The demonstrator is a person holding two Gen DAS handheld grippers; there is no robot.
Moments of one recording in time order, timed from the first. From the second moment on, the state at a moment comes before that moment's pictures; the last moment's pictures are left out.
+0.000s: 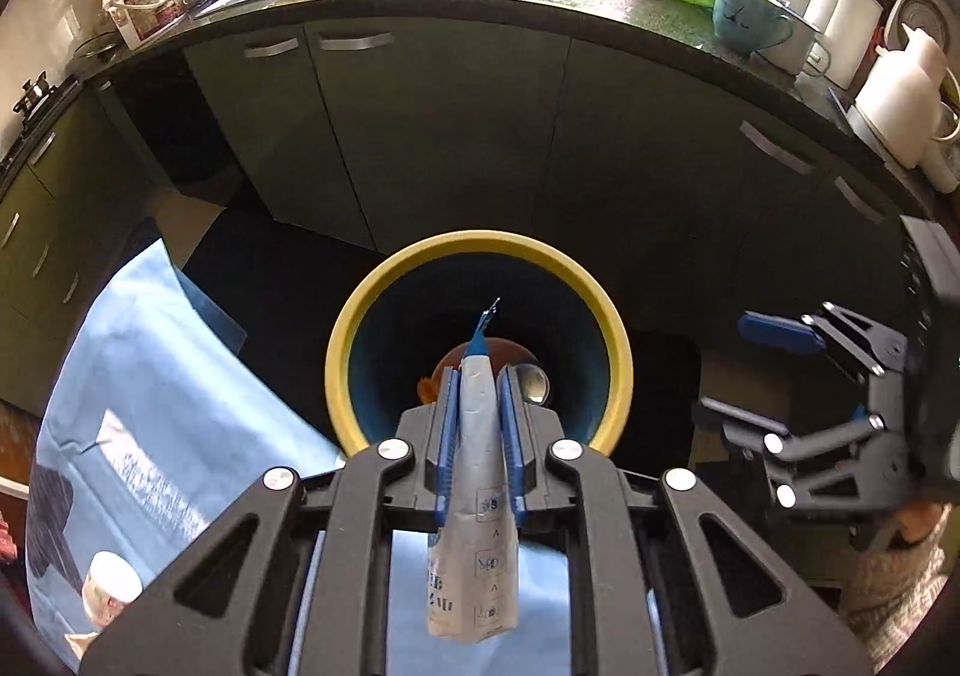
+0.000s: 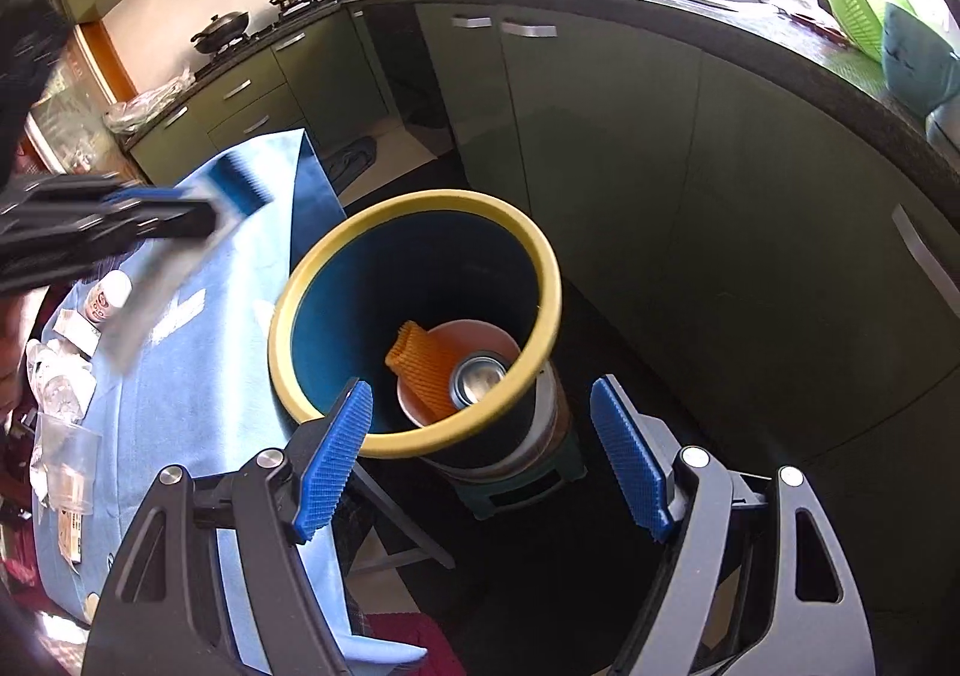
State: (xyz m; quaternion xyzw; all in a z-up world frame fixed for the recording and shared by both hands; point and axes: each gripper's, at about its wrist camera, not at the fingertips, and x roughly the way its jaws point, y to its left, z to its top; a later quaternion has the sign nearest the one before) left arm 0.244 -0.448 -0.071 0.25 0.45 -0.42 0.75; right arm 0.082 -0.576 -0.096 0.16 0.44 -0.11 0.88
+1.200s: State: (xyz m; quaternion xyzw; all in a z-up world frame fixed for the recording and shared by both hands) left arm 0.148 -0.032 -0.014 0.03 0.37 -0.20 0.91; right arm 0.141 -0.303 -0.081 0.10 0.50 0.21 0.84
